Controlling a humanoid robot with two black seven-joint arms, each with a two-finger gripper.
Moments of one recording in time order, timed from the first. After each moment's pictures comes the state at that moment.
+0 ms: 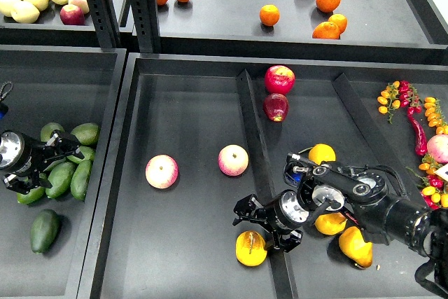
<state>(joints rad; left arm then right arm) -0.87 0.66 -0.14 -0.85 0.40 -0.49 0.49 0.84 -0.06 0.03 0.62 -0.41 0.58 -0.49</state>
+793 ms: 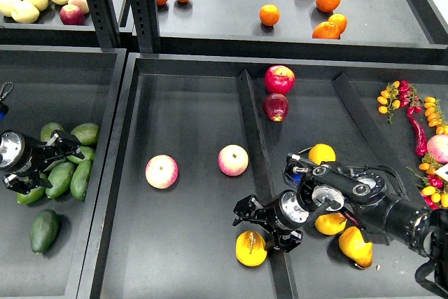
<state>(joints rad) -0.86 0.66 -0.14 -0.85 0.40 -0.49 0.49 0.90 -0.10 0.02 0.63 -0.39 0.58 -0.49</state>
